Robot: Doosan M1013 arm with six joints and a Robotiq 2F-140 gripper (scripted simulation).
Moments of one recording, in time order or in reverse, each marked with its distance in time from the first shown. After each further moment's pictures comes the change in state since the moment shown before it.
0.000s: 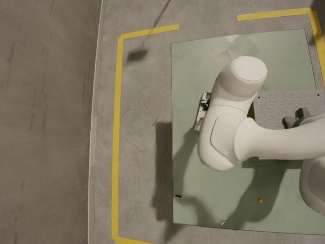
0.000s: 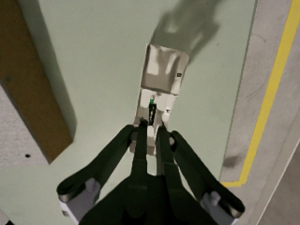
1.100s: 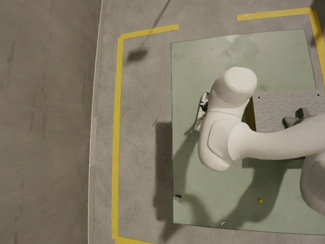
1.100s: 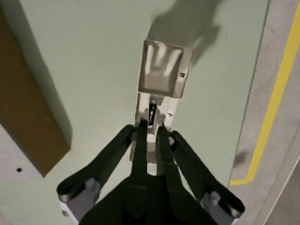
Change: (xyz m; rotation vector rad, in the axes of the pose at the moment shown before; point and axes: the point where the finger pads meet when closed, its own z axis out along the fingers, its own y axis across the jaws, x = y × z) arm 0.000 0.000 0.030 0.006 -0.022 0.041
